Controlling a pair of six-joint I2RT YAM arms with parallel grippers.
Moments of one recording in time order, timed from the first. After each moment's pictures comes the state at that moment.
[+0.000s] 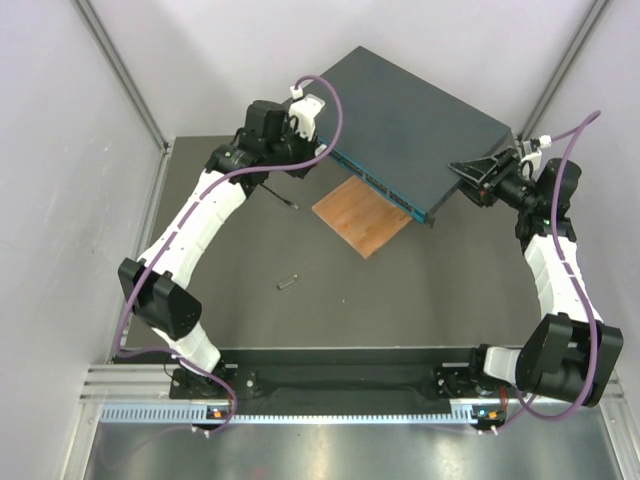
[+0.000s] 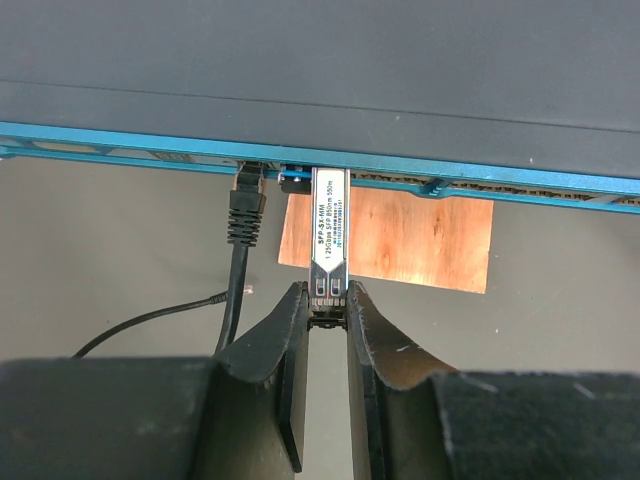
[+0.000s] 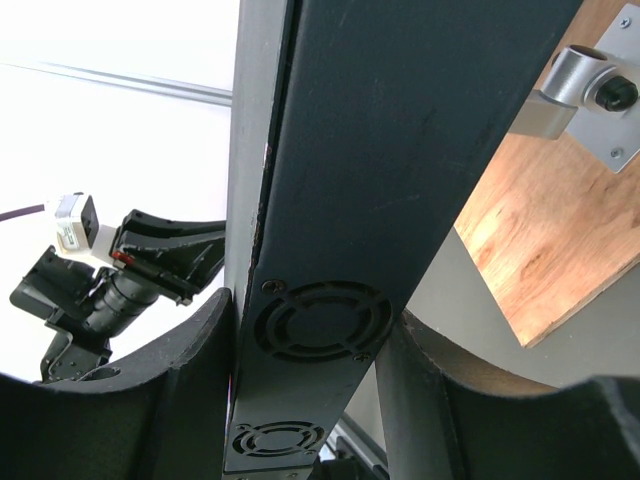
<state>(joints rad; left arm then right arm) -0.47 1.67 1.79 -0.63 0.18 0.10 -0.23 1.24 0.95 0.10 -0.88 1.09</state>
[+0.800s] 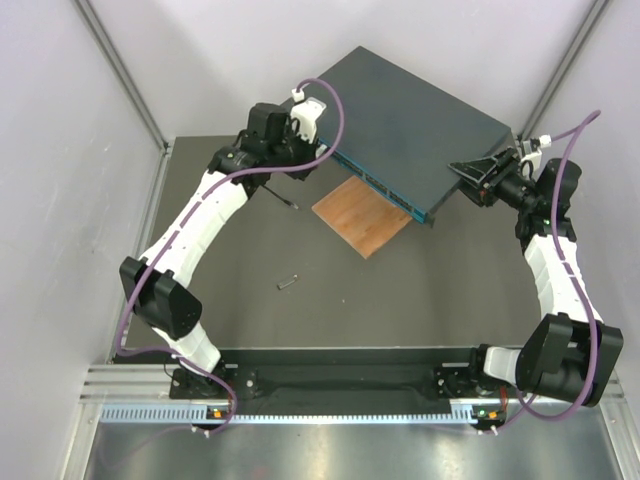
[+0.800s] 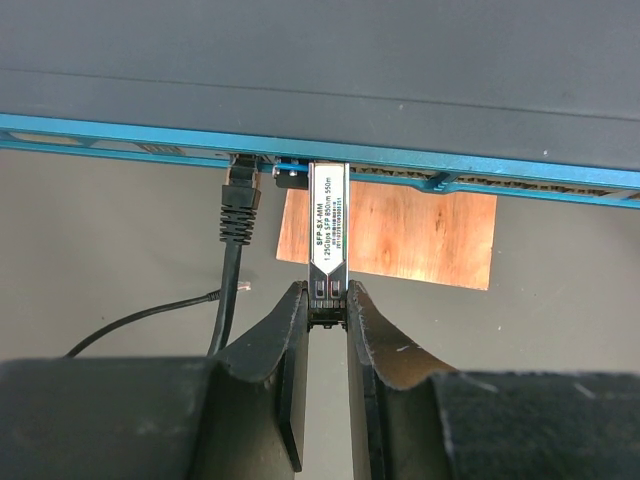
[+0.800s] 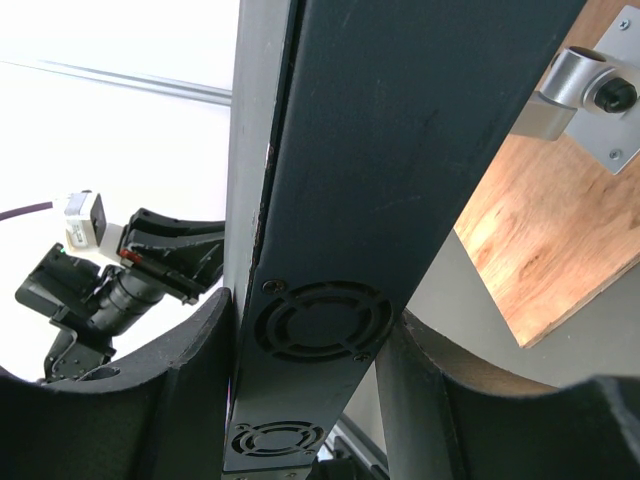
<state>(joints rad) -0.48 1.68 1.77 -0.62 0.18 0.10 -0.23 1.24 0.95 0.10 -0.88 1.08</state>
